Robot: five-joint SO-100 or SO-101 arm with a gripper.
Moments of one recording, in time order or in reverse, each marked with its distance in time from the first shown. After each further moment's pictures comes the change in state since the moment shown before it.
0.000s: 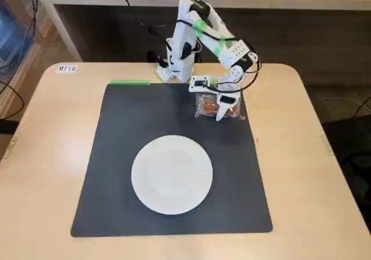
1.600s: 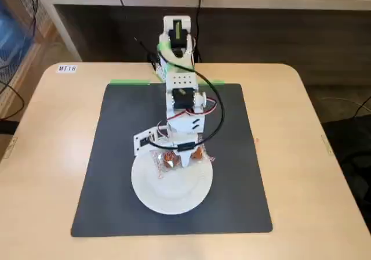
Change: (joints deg) arm 41.6 -39.1 -69.8 13.2 -62.8
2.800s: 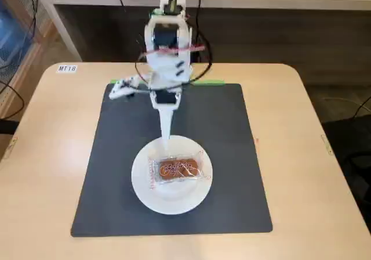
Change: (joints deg) arm 4.2 64.8 41.7 3.0 9.7
